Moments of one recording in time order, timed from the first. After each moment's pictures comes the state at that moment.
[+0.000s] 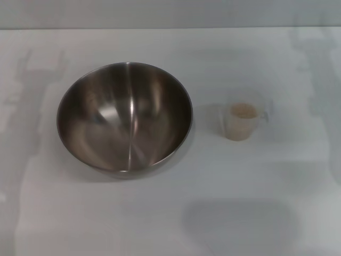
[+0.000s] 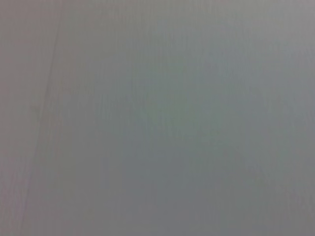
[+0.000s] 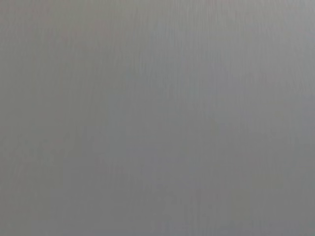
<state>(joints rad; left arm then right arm) -0.42 -2.07 -1.56 -0.38 2.87 1.37 -0.11 0.74 2.07 0.92 0.12 -2.05 -1.41 -0.03</state>
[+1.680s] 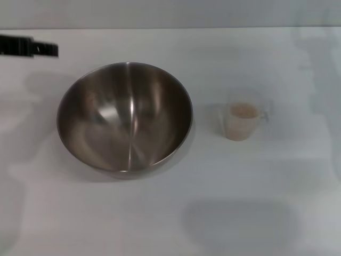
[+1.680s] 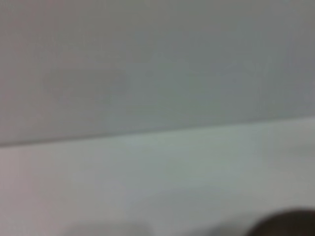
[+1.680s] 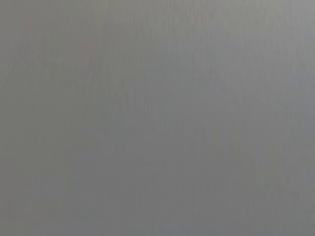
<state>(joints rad) -0.38 -2.06 -1.97 -1.73 2.54 -1.43 0.28 0.75 2.06 0.92 0.10 -2.04 -1.40 -0.03</state>
